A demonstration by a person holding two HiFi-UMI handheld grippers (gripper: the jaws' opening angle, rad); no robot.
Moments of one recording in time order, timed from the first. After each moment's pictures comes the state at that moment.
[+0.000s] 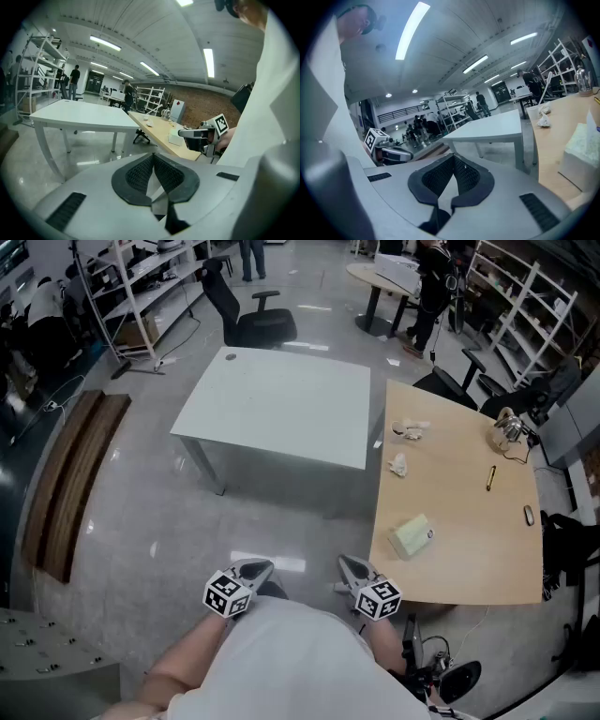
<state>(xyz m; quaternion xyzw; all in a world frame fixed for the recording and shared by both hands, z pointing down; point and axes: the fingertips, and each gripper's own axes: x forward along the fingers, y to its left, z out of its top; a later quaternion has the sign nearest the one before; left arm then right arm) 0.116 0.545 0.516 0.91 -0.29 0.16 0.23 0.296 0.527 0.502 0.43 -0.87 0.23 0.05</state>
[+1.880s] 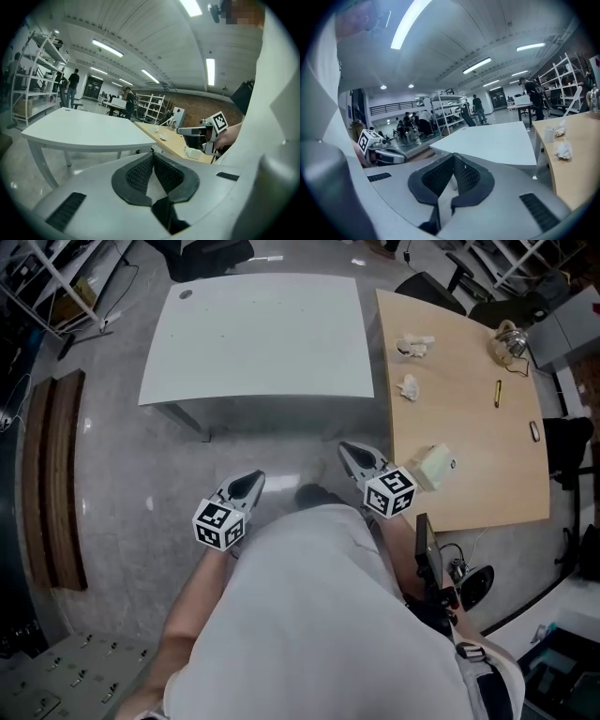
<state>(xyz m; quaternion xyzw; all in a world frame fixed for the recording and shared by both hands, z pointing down) 0.045 0.377 0.489 0.93 -0.29 0.12 0.21 0.232 0.352 0.460 0.47 -0.86 0.19 0.08</state>
